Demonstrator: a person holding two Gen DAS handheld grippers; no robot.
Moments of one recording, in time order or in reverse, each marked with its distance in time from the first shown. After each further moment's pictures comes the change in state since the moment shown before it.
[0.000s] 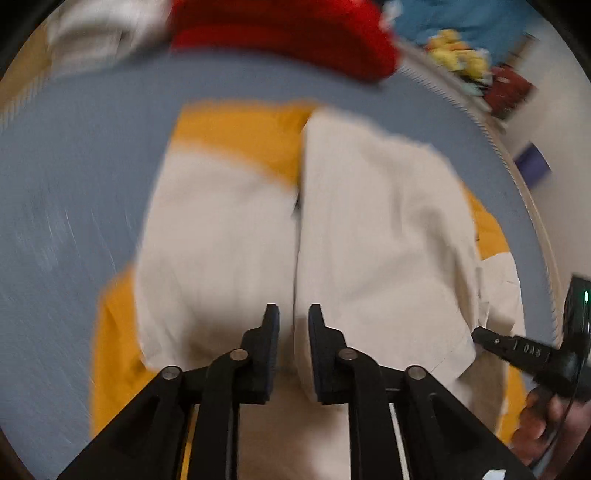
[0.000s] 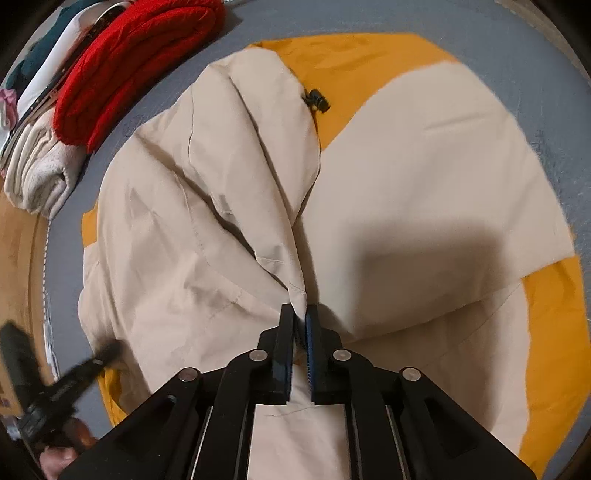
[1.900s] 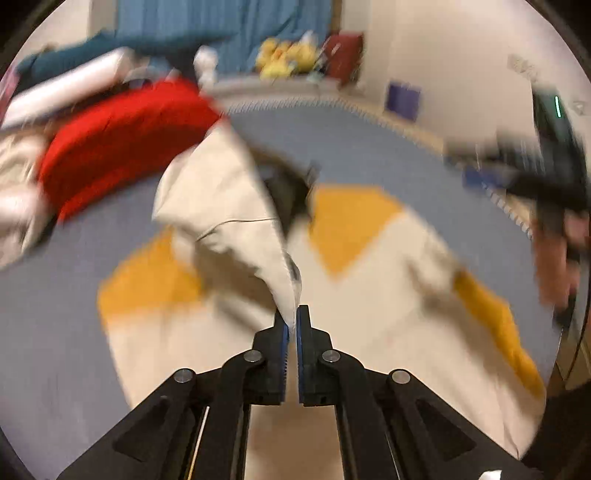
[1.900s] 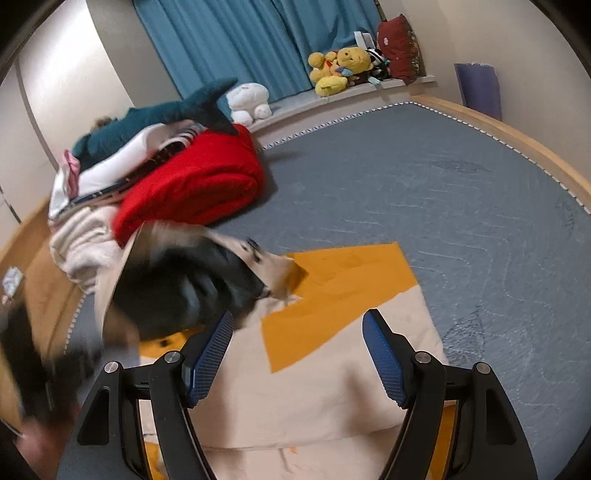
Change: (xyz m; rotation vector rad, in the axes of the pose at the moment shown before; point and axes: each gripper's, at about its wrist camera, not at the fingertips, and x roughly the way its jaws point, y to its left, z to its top) left arm -0.066 -0.083 -0.001 0.521 -0.102 -0.137; right arm -0.168 0.006 0.035 -0.106 -0.542 0.119
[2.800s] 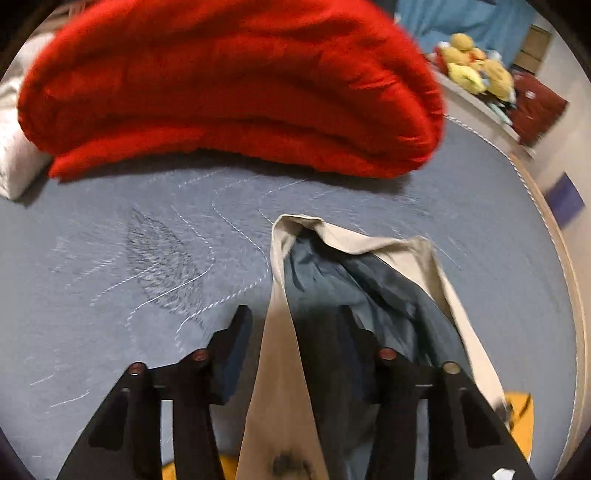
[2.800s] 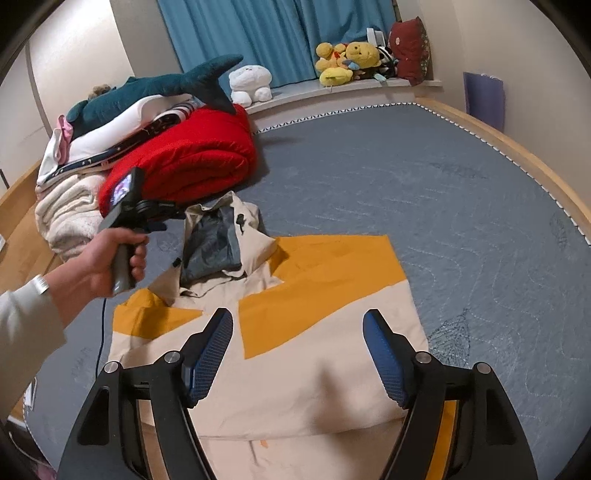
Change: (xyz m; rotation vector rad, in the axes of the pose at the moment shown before) left arm 0.291 0.218 0.234 -0.499 0.097 0.199; right arm 0.028 -0.004 -0.014 -0.104 0.067 -0.104
